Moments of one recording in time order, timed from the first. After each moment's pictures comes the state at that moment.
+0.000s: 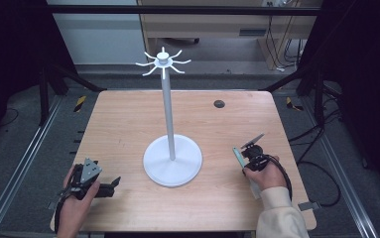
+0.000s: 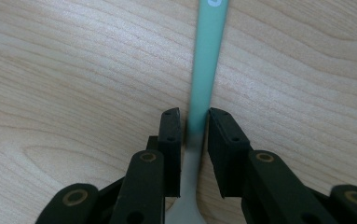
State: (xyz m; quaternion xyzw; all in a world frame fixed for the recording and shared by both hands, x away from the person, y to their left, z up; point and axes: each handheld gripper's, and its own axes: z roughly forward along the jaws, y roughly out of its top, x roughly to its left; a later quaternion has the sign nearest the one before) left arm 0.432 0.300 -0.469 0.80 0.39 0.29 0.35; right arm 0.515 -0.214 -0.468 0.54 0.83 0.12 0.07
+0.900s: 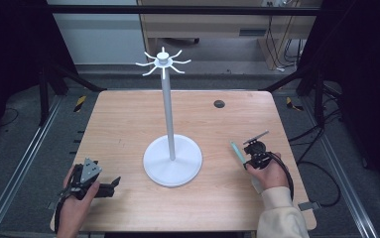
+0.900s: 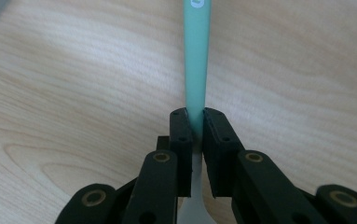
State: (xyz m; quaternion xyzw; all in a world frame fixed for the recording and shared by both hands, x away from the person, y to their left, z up) left arm 0.432 0.300 -0.469 0.80 0.39 0.29 0.35; right arm 0.514 -0.217 -0.451 0.54 0.82 0.17 0.10
